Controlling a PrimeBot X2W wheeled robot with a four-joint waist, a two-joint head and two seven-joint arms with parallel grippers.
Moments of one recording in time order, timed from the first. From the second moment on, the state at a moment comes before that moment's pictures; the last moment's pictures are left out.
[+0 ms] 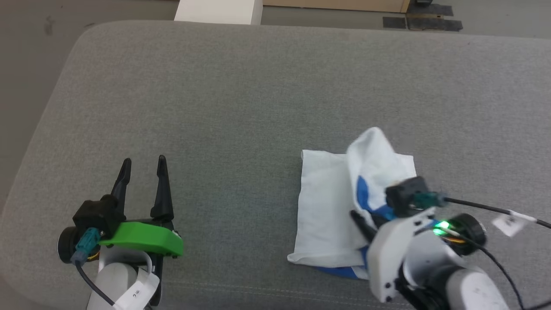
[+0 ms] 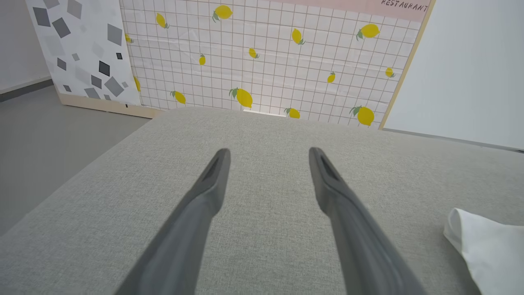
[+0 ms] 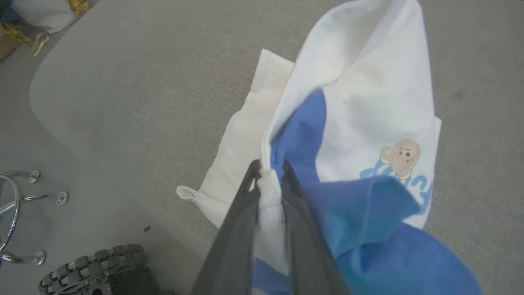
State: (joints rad) left arm -0.17 0.06 0.07 0.18 -0.17 -0.11 -0.26; right arm -0.06 -0.05 0.22 -0.24 0.17 0.13 0.74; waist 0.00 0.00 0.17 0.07
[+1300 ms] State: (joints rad) left arm -0.15 0.05 0.07 0.17 -0.17 -0.12 -0.26; right arm -0.11 -0.05 0.04 -0.02 0.52 0.13 0.17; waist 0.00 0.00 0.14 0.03
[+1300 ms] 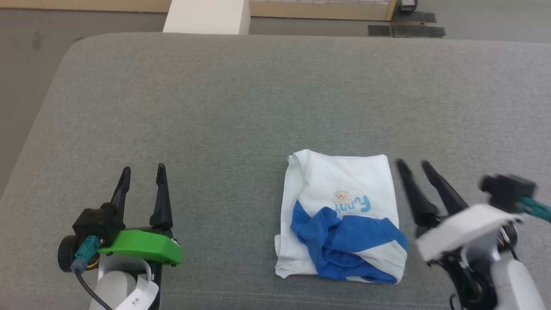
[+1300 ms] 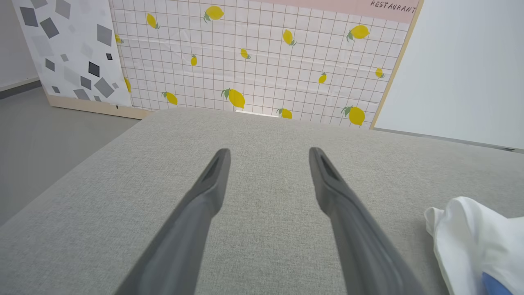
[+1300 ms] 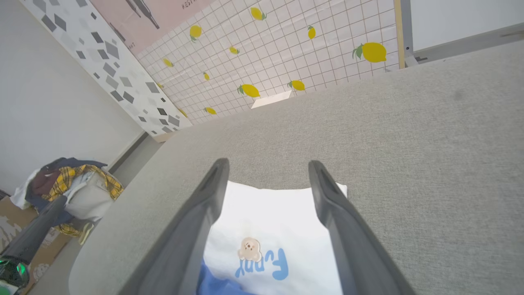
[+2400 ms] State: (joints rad) left arm -0.15 0.05 0.06 0.18 -0.17 -0.11 -0.26; right arm -0.31 -0.05 0.09 0.53 0.59 0.13 0.40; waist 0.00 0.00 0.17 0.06
